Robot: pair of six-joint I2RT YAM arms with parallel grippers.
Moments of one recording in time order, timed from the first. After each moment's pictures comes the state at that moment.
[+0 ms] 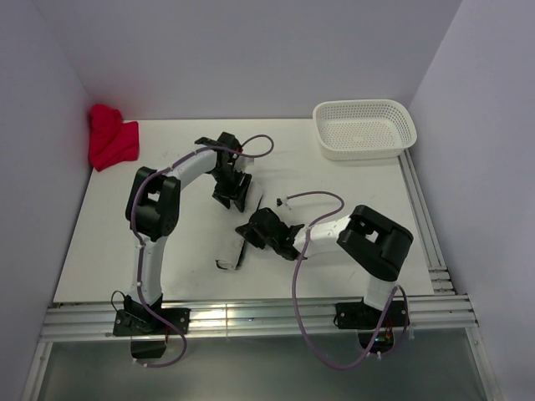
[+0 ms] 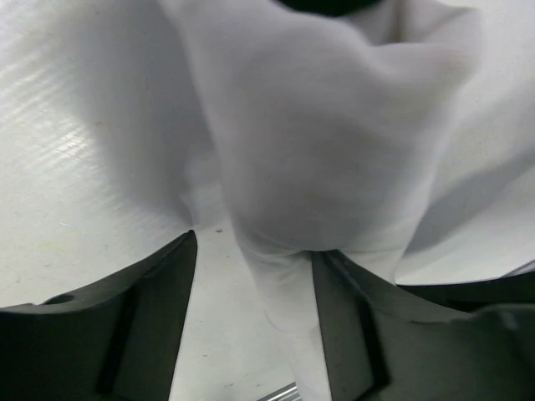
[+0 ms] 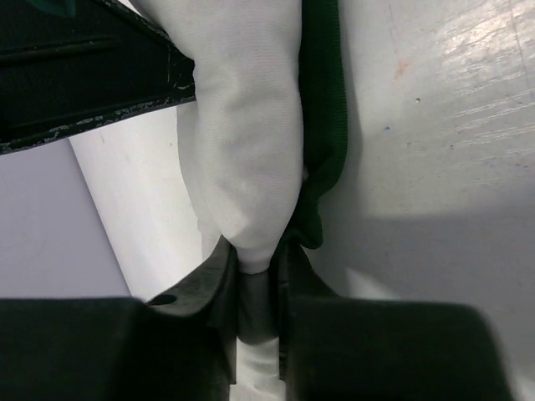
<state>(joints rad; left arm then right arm) -0.45 2.18 1.72 -0.96 0.31 -0.05 0.97 1.78 0.78 0.30 0.29 1.49</state>
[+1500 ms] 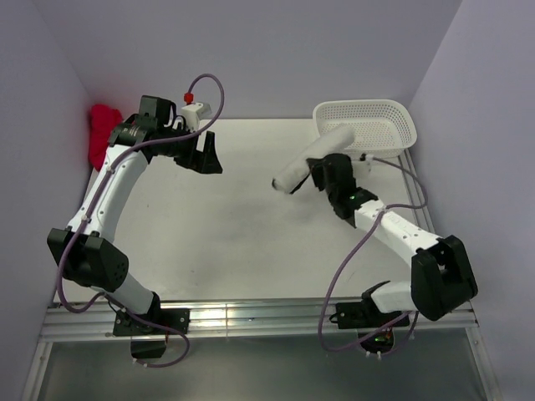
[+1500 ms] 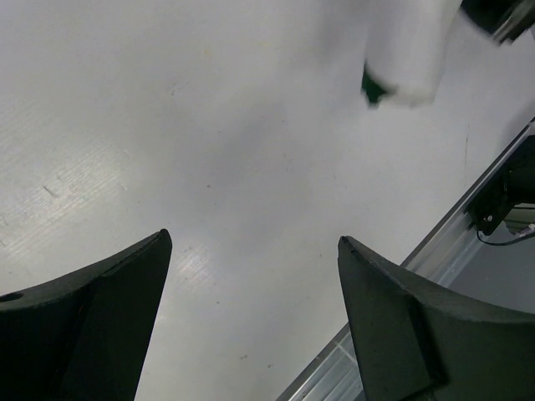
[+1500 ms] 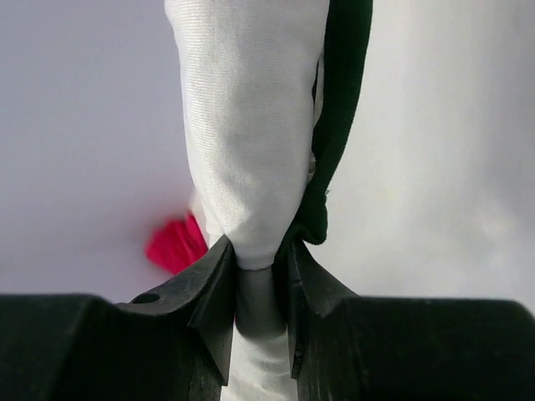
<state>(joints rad) -0.23 1.58 1.67 -0.95 0.58 0.10 0.50 1.32 0.80 0.05 0.38 1.43</state>
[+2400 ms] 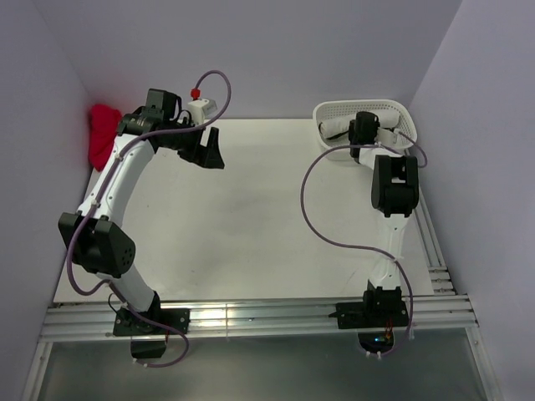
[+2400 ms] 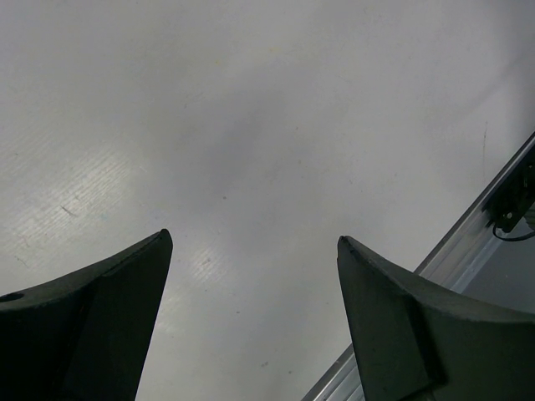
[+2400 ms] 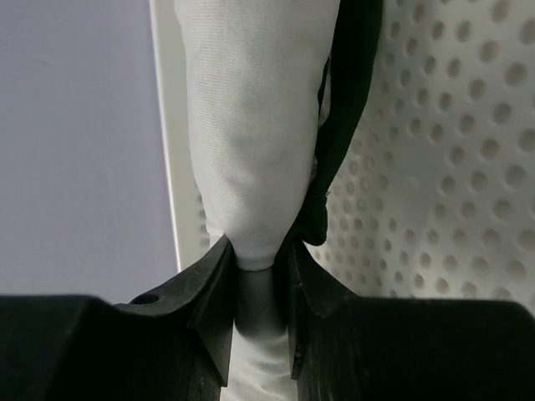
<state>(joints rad) -0.23 1.68 1.76 -0.98 0.58 0.15 -0.04 2.32 1.63 0.27 0.33 1.48</state>
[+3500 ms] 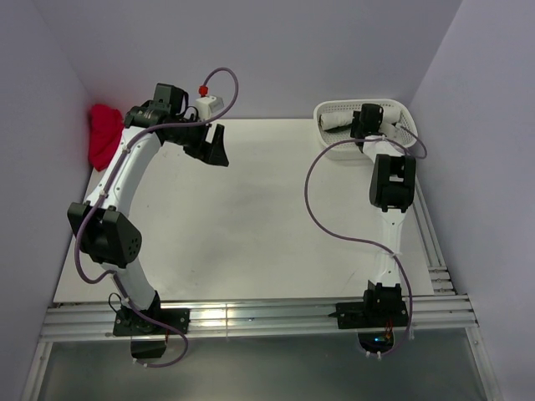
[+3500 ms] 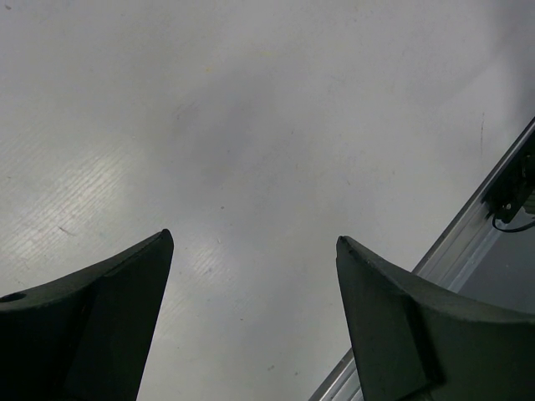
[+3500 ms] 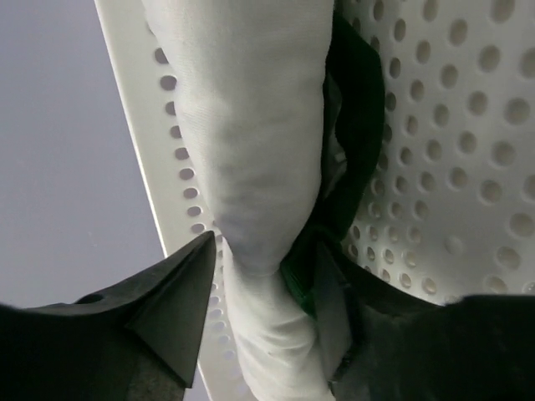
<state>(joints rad) -0.25 1.78 1.88 -1.03 0.60 0.19 -0.09 2.52 1.98 0.06 0.23 1.54</state>
